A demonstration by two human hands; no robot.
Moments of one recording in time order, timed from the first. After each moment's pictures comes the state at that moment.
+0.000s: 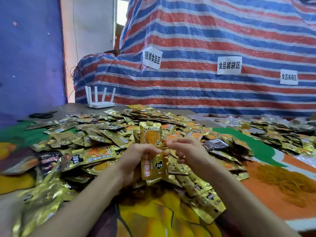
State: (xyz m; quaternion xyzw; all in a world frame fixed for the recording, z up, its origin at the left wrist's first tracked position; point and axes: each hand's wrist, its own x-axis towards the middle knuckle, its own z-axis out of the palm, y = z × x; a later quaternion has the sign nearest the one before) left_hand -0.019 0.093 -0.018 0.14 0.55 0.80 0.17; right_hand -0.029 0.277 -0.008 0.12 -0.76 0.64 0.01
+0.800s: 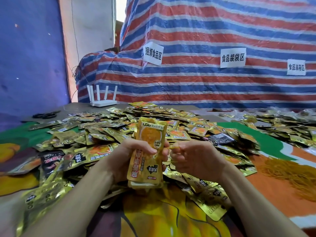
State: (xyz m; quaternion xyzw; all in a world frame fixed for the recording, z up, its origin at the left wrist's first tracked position) left_hand -0.026 0.064 -0.012 0.29 0.51 0.75 0.30; right_hand -0.028 0.289 -0.017 0.26 -0.57 0.73 -0.27
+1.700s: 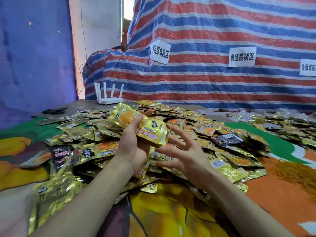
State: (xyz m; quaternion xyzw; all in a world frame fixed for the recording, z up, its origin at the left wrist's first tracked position) left_hand -0.043 0.078 -0.016 0.13 0.38 0.92 -0.02; right_hand -0.031 0.242 -0.040 0.21 -0.59 0.78 -0.04
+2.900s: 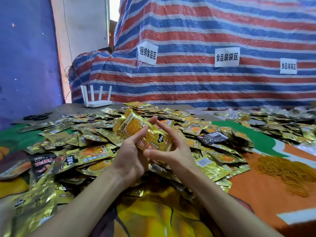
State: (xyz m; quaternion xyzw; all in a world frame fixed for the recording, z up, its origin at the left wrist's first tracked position) left_hand -0.030 0.102 -0.022 0.18 0.41 0.89 0.11; right_hand -0.020 0.244 -0.035 0.22 -0.70 0.67 0.15
